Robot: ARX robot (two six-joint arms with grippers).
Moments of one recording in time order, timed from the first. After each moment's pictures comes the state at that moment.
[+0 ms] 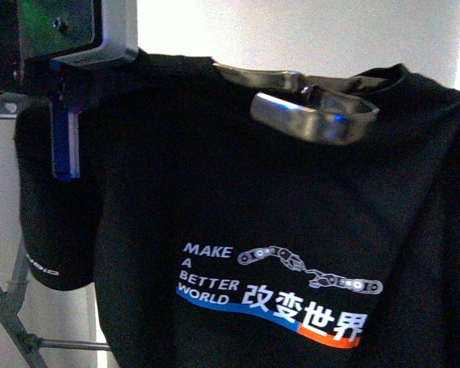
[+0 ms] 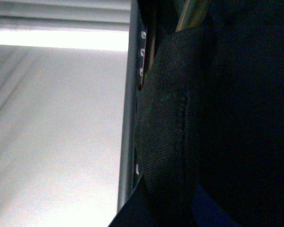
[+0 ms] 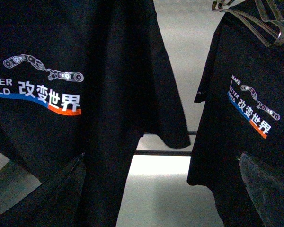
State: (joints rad) left arm -0.10 1.48 1.19 0.40 0.80 1.57; right arm 0.00 0.00 0.01 0.00 0.00 0.00
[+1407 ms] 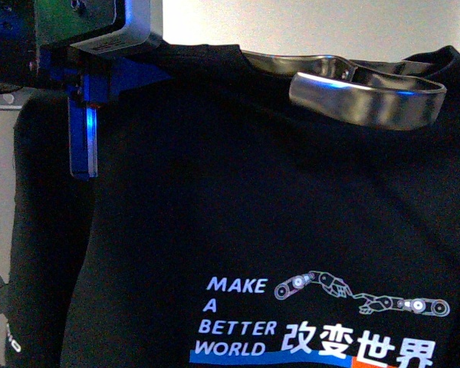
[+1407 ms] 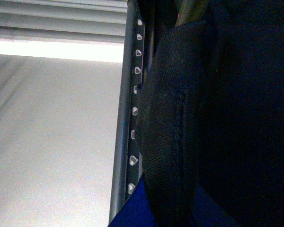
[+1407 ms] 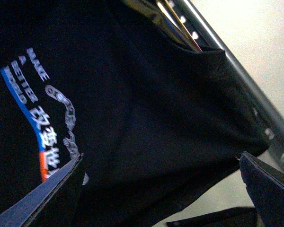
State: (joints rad) left arm -0.14 1.47 1.16 0.39 0.80 1.55; right arm -0.31 1.05 0.85 0.03 -0.93 -1.13
